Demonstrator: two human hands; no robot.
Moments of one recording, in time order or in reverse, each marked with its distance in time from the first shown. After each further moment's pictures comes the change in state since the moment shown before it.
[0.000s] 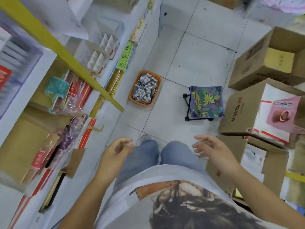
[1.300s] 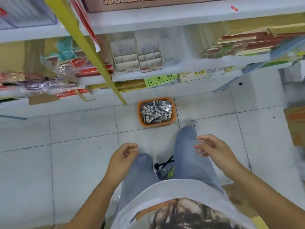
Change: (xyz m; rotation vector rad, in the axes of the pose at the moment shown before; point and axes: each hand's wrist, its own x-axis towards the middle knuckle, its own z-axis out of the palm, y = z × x) left_hand 0.167 0.157 0.239 -0.644 0.640 -0.295; right_hand 0.353 -0.316 -0.116 -0.802 -0.606 -0.240
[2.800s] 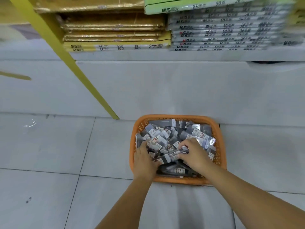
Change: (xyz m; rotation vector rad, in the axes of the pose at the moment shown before) left_hand 0.608 -0.338 0.239 0.414 0.458 0.125; right_hand 0.686 0.269 0.232 -0.662 -0.161 -0.531
